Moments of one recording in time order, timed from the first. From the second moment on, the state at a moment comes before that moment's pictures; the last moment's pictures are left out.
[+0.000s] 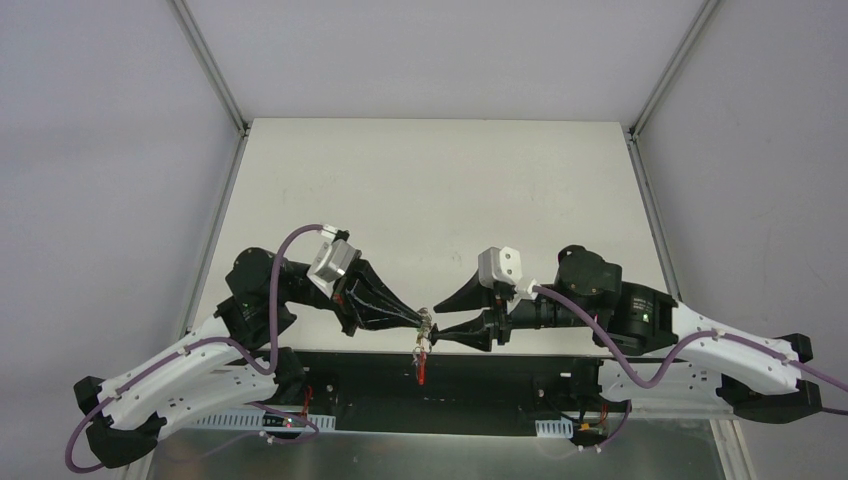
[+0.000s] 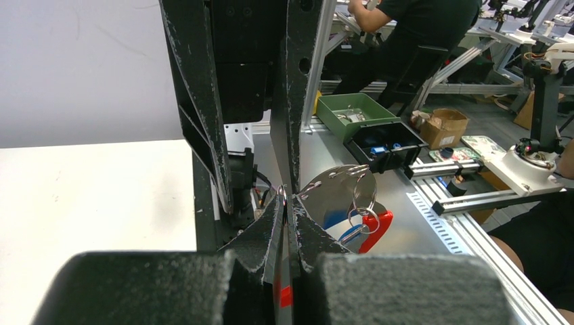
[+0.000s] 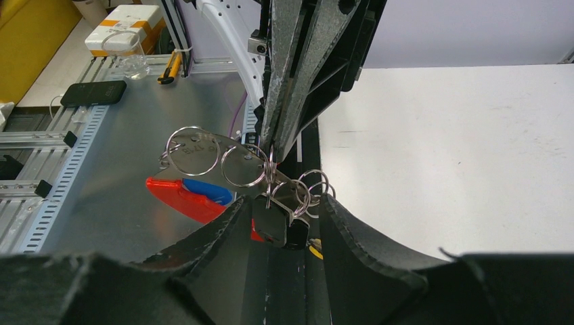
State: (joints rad) left arm -0.94 0.68 0.77 0.29 0.84 -0.43; right arm 1.35 0.83 1.10 -0.37 -0.25 0.00
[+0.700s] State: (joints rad) left arm -0.94 0.66 0.75 0.30 0.84 -0.43; right arm 1.37 0.89 1.12 -0.35 -0.28 -0.02
